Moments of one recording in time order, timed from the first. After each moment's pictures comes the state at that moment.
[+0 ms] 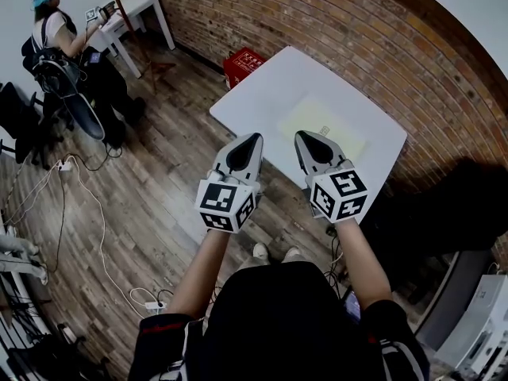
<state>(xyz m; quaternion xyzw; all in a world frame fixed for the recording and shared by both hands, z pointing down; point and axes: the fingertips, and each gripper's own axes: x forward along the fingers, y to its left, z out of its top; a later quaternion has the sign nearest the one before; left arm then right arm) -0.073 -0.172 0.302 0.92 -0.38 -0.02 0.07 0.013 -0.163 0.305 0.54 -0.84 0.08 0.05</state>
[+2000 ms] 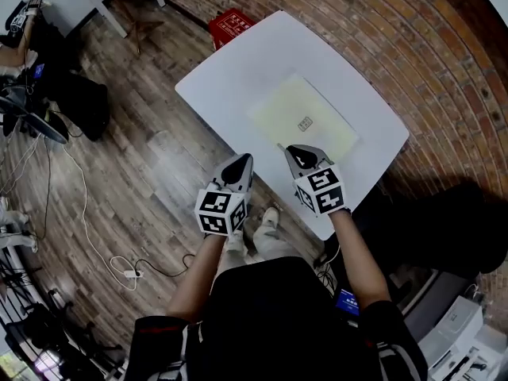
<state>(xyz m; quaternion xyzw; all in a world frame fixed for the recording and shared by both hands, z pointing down) 0.028 -0.199 0.501 0.87 -0.42 0.09 0.24 0.126 -0.207 0.512 0.44 -0.84 0.18 0.27</state>
